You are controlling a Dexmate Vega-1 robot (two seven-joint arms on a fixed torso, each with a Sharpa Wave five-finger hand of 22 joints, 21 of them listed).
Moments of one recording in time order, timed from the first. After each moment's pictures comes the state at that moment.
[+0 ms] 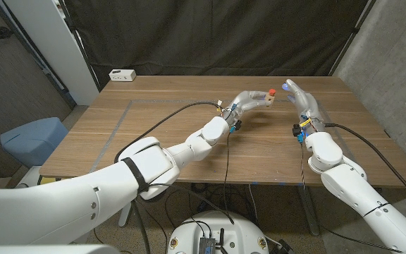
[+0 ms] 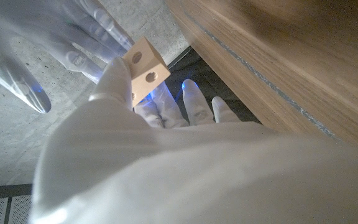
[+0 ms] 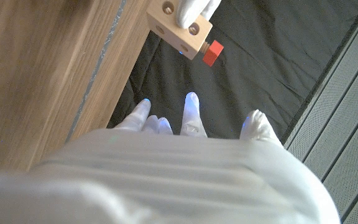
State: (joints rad) left arm 0.29 -0.13 0.90 -0.37 -0.17 -0.73 0.10; left_hand 0.95 0.07 0.29 -0.19 0.21 0.87 -0.16 0.20 0.20 0.83 -0.21 0.33 0.59 0.51 -0.05 0.24 0.30 0.16 0.11 0.21 0.18; right arm -1.19 -0.59 -0.18 -1.86 0.38 0.11 -0.39; right_hand 0.37 0.07 0.23 -0.10 0.18 0.47 0.02 0.19 0.18 -0.04 0.11 0.17 0.19 -0.06 0.12 0.18 0.20 0.17 0.08 0.17 0.17
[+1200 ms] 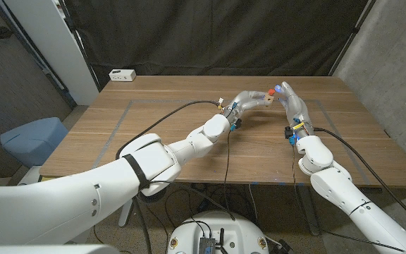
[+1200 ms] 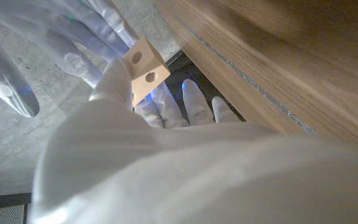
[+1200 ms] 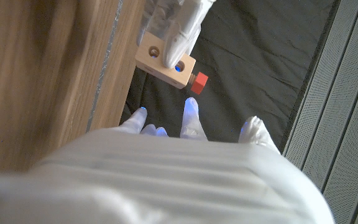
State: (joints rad) left arm 0.27 -0.14 0.91 -0.37 -0.19 -0.65 0.09; left_hand 0.95 0.07 0.29 -0.19 0.20 0.87 -0.16 0.20 0.20 0.83 -0.21 0.33 0.59 0.51 -0.05 0.24 0.30 0.16 0.11 0.21 0.18; right arm -1.13 -0.55 -0.26 -1.73 0.48 0.26 -0.31; right_hand 0.31 0.09 0.22 -0.09 0.18 0.42 -0.01 0.18 0.18 -0.17 0.09 0.17 0.18 -0.17 0.13 0.18 0.21 0.06 0.07 0.17 0.17
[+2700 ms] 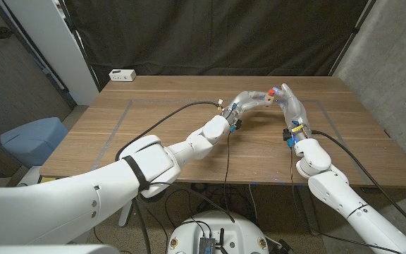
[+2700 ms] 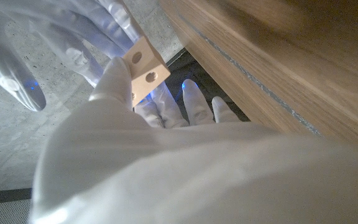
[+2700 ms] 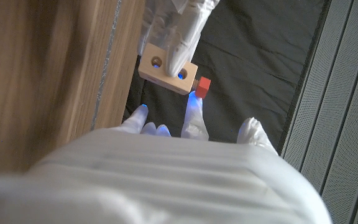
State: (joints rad) left arm 0.28 -0.13 0.91 -0.37 -0.18 -0.69 0.10; left_hand 0.95 0.07 0.29 -0.19 0.20 0.87 -0.16 0.20 0.20 0.83 -0.21 0.33 0.59 0.51 -0.05 0.24 0.30 0.16 0.11 0.21 0.18; right arm -1.14 -0.54 -0.27 -1.72 0.51 0.31 -0.30; right_hand 0.29 0.11 0.23 -0.10 0.18 0.57 0.01 0.21 0.18 -0.12 0.07 0.20 0.18 -0.16 0.10 0.21 0.20 0.10 0.08 0.20 0.17
